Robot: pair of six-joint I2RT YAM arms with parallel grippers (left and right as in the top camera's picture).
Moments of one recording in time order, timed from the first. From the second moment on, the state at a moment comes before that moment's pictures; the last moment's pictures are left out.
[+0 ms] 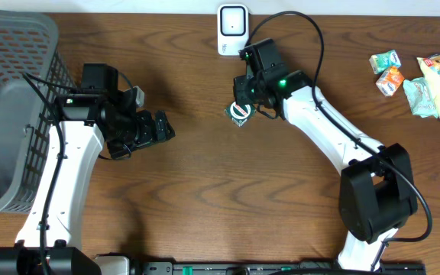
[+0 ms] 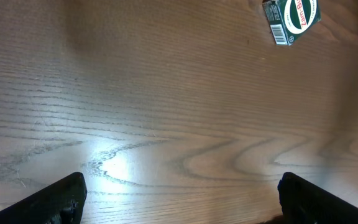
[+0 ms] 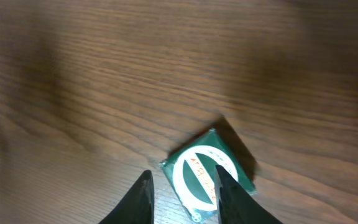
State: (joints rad) left arm -0.02 1.48 1.26 -1.16 0.39 -0.25; right arm 0.48 1.94 1.51 -0.51 -0.08 0.33
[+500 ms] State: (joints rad) left arm -0.02 1.48 1.26 -1.16 0.39 -0.25; right arm 0.53 2.04 1.51 -0.42 -0.09 0.38
